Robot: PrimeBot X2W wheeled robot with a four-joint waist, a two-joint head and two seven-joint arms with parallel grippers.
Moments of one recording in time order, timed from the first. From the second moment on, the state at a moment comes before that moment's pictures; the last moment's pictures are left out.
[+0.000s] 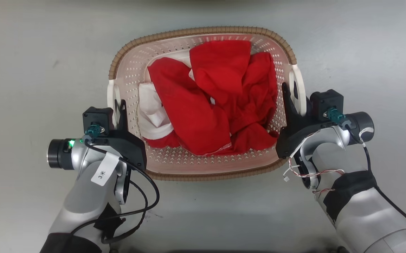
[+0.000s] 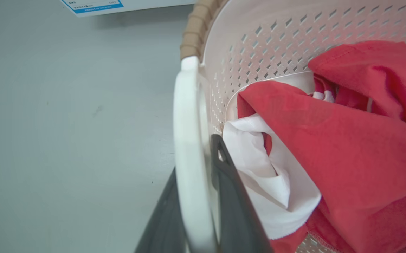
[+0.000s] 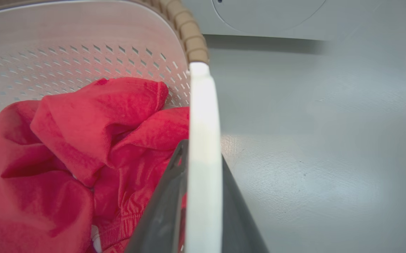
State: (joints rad) left arm -0.77 0.03 -0.33 0.96 -0.34 0.12 -0.24; right arm -0.85 -0.08 0.57 0.87 0.39 -0.10 -0.24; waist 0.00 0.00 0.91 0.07
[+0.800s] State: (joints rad) left arm -0.73 0.04 -0.55 1.02 -0.57 0.12 -0.14; right arm -0.80 -0.08 0.69 1.01 0.61 -0.12 -0.12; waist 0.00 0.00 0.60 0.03
